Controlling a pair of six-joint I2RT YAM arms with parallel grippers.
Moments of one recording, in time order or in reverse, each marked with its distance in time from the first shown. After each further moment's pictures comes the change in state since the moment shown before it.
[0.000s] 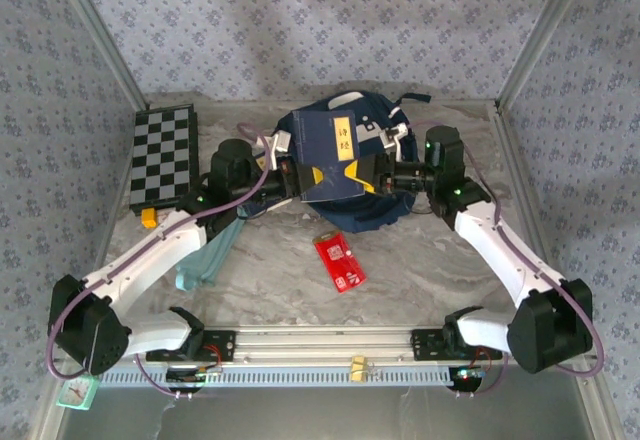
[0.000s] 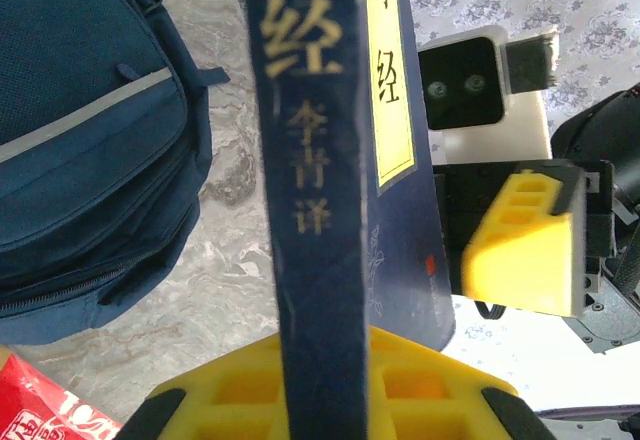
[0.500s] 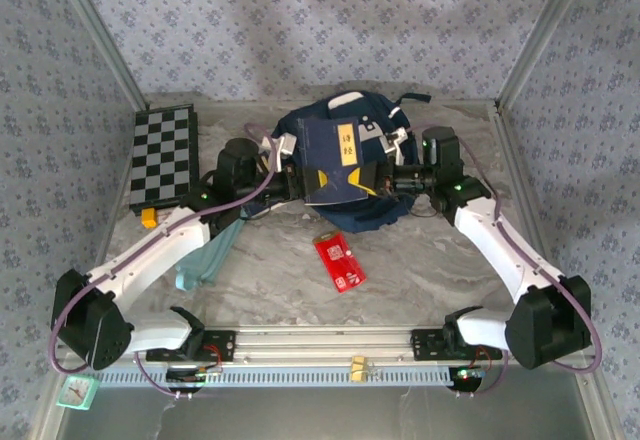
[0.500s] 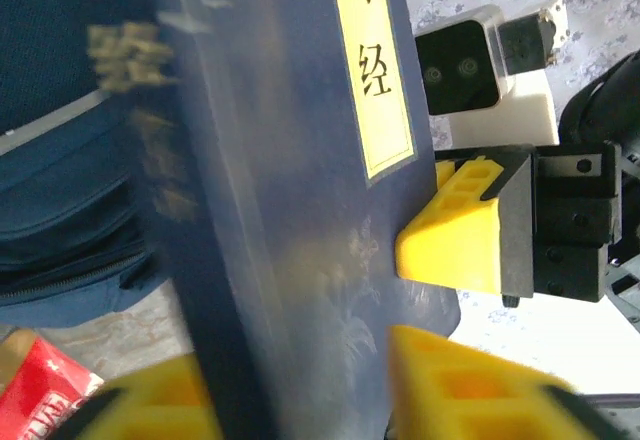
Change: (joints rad) left arm -0.010 0.025 0.035 -0.088 -0.008 0.074; right arm -0.022 0.010 0.037 -0.217 0.055 -0.153
